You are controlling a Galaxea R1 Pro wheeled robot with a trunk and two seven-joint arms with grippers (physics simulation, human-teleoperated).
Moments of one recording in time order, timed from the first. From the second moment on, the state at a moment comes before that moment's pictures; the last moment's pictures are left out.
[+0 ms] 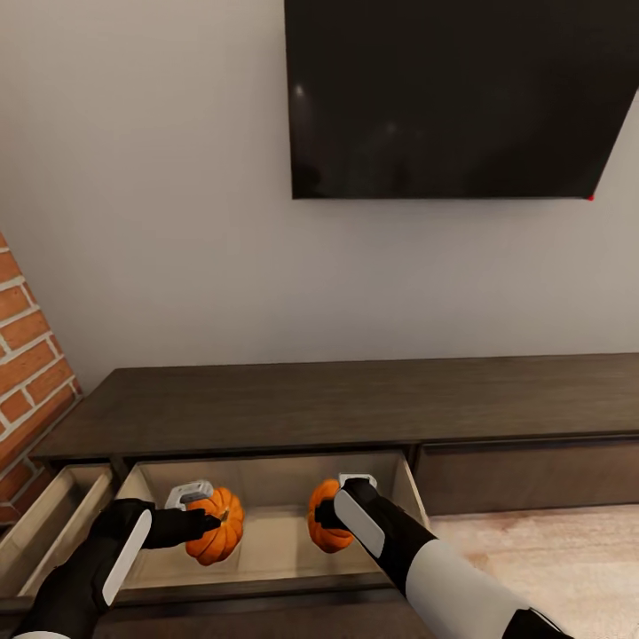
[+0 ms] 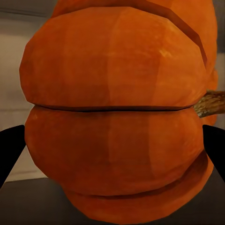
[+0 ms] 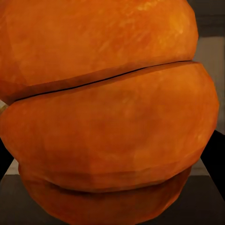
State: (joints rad) left arm -0.40 0.16 0.03 -1.07 0.23 0.94 -0.21; right arm -0.72 0.17 0.70 -0.59 -0.92 0.61 -0.57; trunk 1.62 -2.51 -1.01
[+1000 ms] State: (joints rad) left arm -0.40 0.16 0.03 -1.07 0.23 0.94 -0.21; right arm -0.72 0.17 0.70 -0.59 -0.91 0.61 -0.57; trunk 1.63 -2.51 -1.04
